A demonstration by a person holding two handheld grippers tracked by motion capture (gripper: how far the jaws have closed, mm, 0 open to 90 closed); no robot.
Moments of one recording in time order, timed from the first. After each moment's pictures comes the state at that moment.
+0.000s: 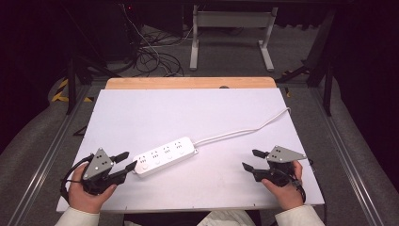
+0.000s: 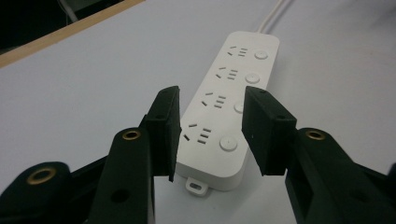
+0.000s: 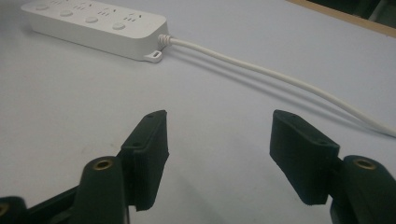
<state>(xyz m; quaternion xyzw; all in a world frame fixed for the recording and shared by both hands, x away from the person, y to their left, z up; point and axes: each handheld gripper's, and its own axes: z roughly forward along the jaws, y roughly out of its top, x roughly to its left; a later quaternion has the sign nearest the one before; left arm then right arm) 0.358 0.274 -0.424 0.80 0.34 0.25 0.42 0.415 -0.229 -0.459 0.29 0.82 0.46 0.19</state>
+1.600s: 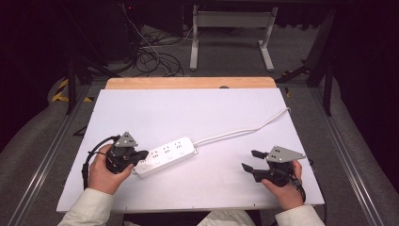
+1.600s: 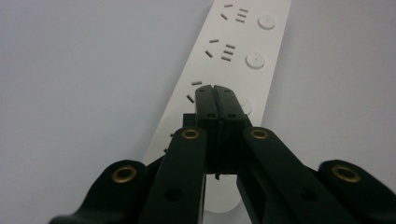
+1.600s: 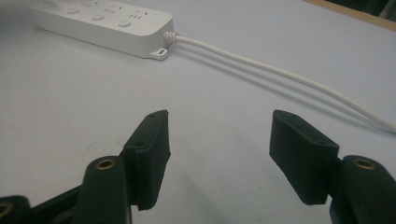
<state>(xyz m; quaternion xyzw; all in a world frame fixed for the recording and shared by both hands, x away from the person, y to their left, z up) 0.419 0.240 -0.427 0.86 0.37 0.13 0.32 0.416 -0.229 -0.460 0.28 0.82 0.46 0.18</state>
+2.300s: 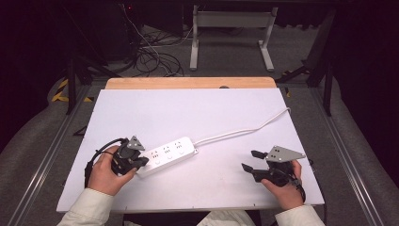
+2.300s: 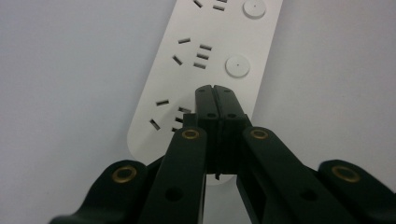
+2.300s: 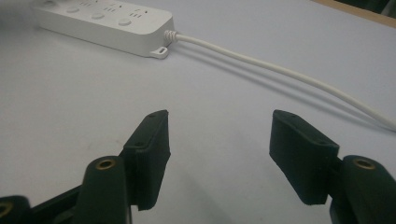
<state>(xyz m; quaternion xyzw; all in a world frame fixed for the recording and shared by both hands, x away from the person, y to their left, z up) 0.421 0.229 -0.431 0.90 0.36 0.11 0.24 0.417 -0.228 -0.460 0.28 0.82 0.46 0.18</state>
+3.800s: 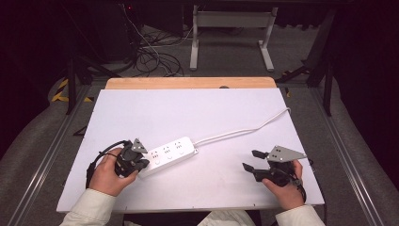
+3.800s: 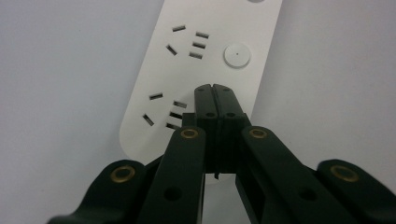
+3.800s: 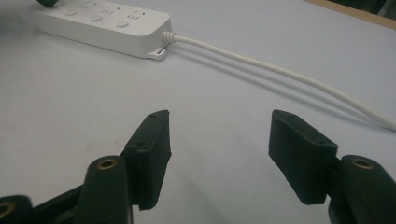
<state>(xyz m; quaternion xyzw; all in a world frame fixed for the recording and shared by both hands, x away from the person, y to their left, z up) 0.419 0.223 -0.438 0.90 0.36 0.12 0.21 0.416 -0.230 -0.459 0.29 0.82 0.46 0.18</state>
